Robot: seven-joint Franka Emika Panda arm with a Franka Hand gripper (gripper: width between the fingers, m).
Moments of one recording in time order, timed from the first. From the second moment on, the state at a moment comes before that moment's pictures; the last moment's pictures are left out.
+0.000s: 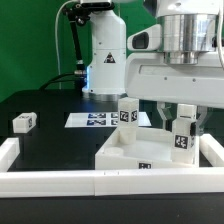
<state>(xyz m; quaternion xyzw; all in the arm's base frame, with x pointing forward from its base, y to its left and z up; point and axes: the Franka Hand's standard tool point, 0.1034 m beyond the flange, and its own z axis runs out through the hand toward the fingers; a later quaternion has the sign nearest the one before) 0.620 0.082 0.075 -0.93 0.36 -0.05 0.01</state>
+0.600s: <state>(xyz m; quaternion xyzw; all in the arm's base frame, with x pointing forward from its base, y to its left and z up) 0.610 0.062 0.087 -0.95 0.31 -0.05 0.01</state>
